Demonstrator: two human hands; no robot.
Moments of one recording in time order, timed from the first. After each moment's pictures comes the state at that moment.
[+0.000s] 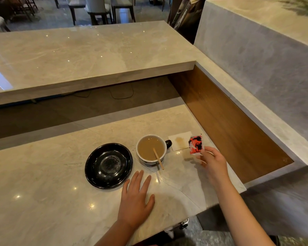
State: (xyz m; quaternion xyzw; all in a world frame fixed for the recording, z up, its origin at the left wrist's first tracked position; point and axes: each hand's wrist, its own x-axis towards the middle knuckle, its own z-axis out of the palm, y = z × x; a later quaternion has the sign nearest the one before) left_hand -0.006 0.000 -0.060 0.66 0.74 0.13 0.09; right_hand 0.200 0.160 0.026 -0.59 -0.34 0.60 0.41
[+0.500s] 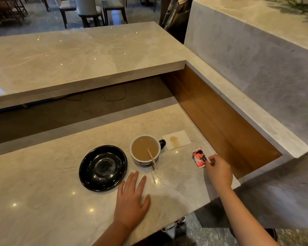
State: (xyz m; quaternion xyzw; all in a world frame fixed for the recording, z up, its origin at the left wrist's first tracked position) left_hand -0.007 0.000 -0.061 0.66 0.73 0.14 0.09; right_hand 0.242 0.160 -0.017 -0.74 -0.59 0.22 0.22
